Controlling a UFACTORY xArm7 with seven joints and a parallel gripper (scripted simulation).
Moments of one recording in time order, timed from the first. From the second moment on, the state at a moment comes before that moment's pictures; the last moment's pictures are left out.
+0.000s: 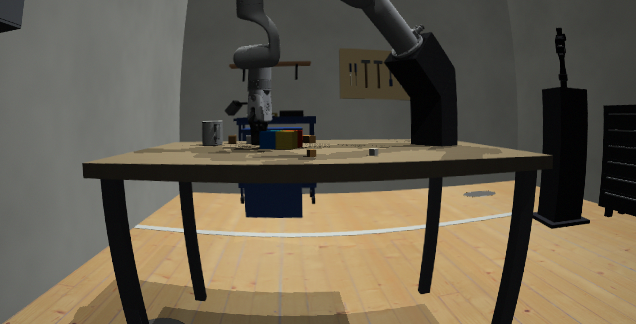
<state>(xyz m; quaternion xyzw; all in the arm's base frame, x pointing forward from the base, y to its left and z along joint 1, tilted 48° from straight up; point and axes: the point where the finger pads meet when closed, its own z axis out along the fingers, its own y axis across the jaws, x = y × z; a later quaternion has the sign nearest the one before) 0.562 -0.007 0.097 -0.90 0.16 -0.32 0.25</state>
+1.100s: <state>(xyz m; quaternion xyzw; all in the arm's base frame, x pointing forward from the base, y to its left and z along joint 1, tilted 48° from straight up) 0.559 -0.005 0.095 -0.90 0.16 -0.32 0.25</state>
